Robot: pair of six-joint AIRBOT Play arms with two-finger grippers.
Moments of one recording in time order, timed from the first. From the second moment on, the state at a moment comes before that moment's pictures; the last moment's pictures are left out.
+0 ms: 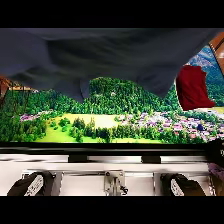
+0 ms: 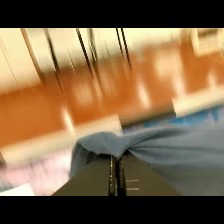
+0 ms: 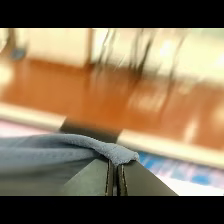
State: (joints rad) left arm 0.33 -0.81 1.97 0.92 -1.18 -1.12; right arm -0.12 -0.77 1.73 1.97 -0.96 -1.91
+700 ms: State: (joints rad) left arm 0.33 -0.70 1.70 1.09 -1.35 -1.21; right arm -0.12 -0.82 1.66 1.72 -1.56 -1.72
